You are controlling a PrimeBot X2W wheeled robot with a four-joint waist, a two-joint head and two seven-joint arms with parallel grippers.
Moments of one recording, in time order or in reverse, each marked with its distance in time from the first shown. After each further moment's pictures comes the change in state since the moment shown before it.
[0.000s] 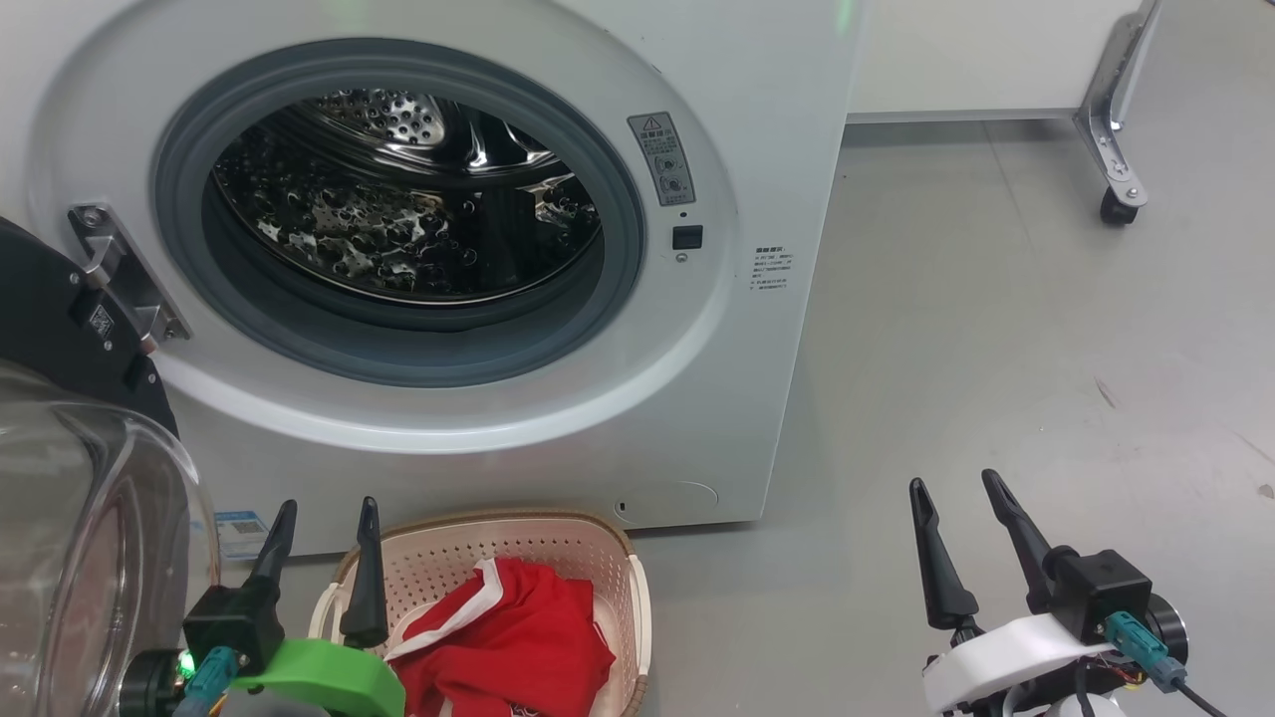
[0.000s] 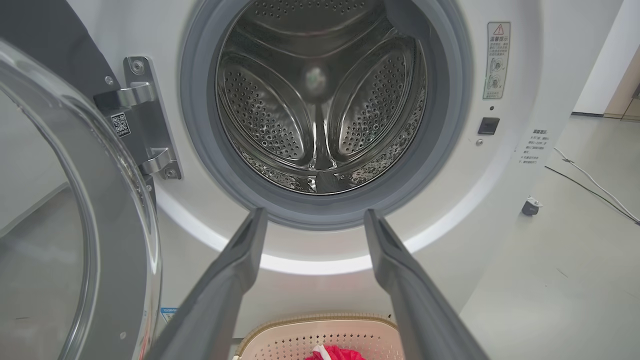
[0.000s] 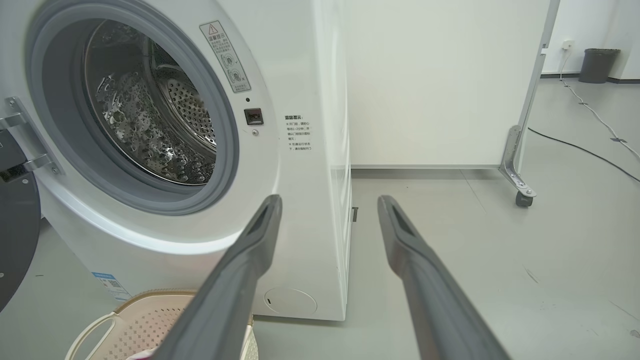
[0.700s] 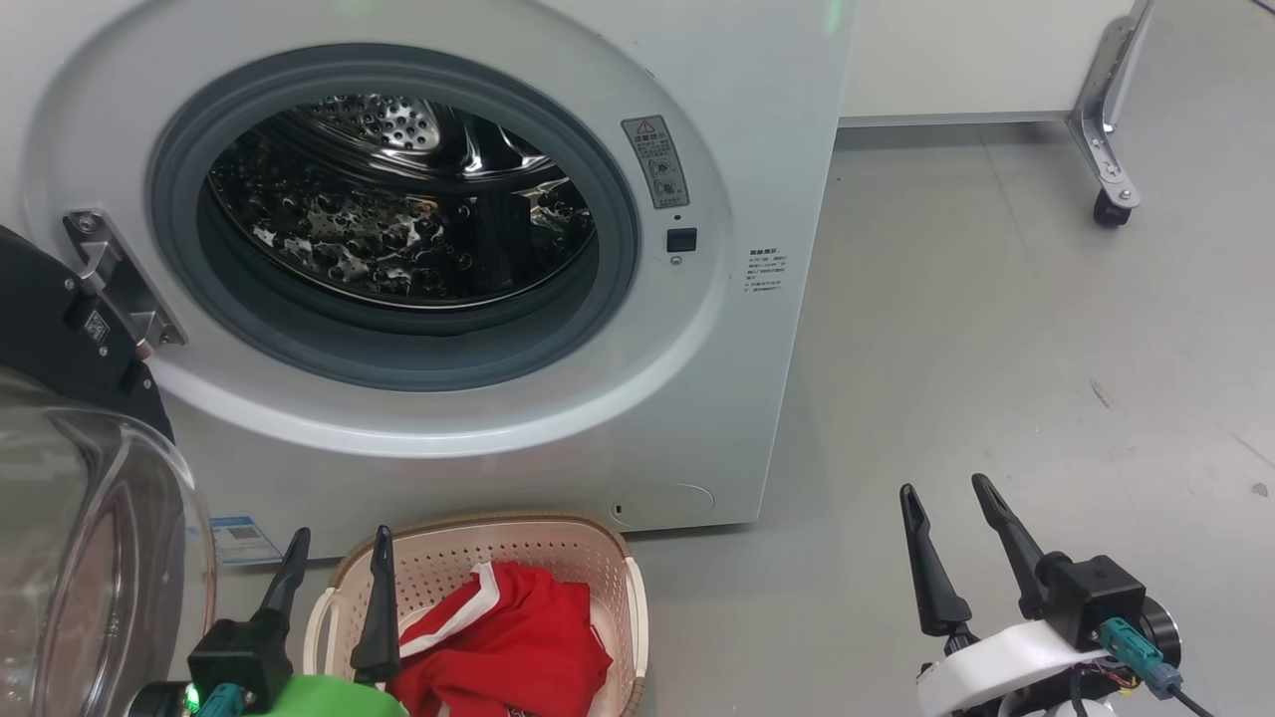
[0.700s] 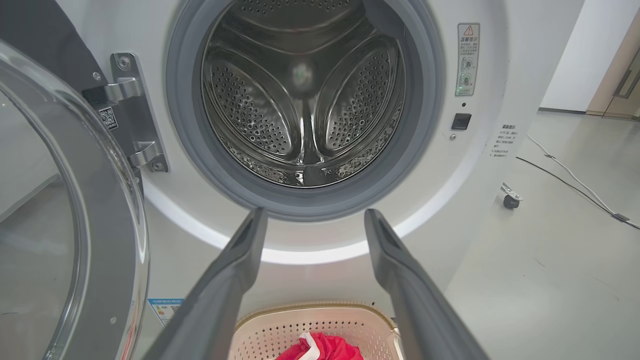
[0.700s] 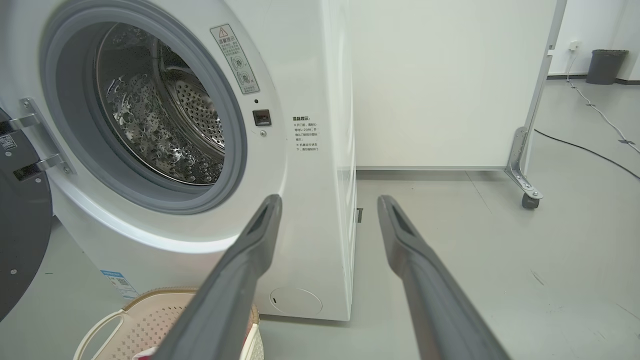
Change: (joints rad) left arm 0.109 0.002 -0.014 -0.158 0.000 0.019 0.060; right arm 0.014 0.001 0.014 -0.017 0.000 -0.007 0.000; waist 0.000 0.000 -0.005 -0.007
